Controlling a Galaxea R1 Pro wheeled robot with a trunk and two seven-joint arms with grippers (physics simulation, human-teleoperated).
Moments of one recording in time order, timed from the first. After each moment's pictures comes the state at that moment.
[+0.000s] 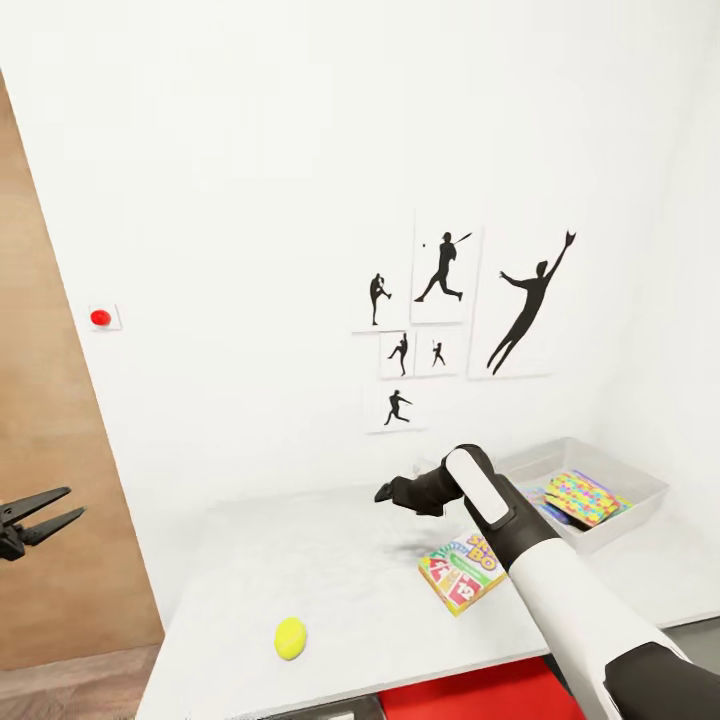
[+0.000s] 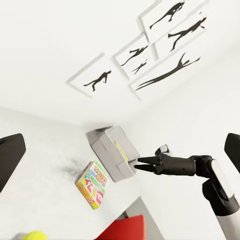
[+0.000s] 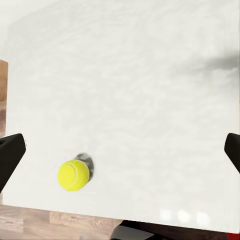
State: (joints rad) left arm -0.47 0.68 0.47 -0.74 0.42 0.90 -1.48; right arm -0.86 0.01 0.34 -0.87 -1.05 1.05 -0.42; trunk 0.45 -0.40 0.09
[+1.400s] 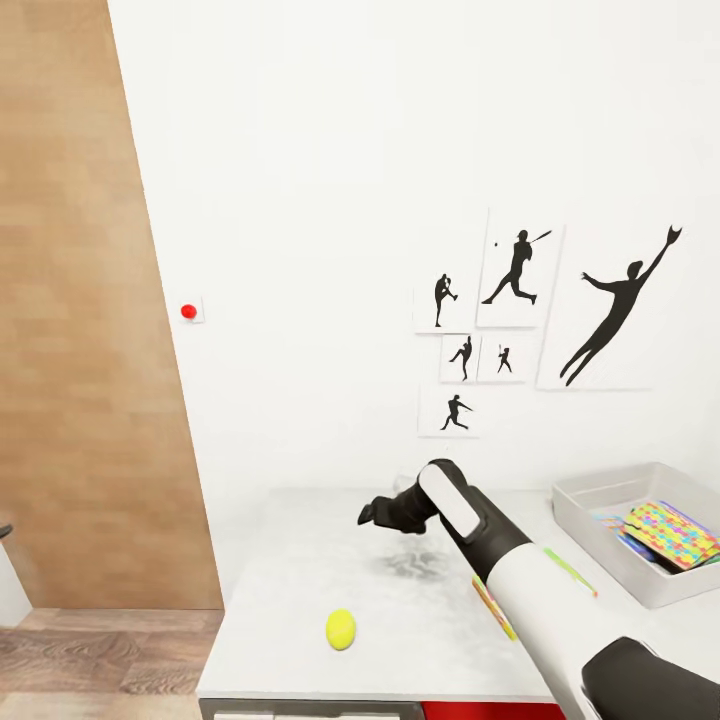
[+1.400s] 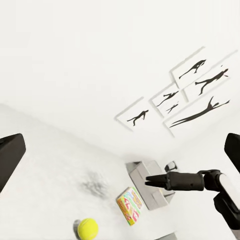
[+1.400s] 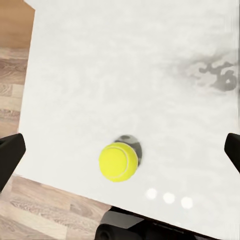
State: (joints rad) left arm -0.46 0.83 0.51 -0.55 0.41 0.79 -1.57; right arm -0.86 0.08 0.44 -0.78 -1.04 1.00 -0.43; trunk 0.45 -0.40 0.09
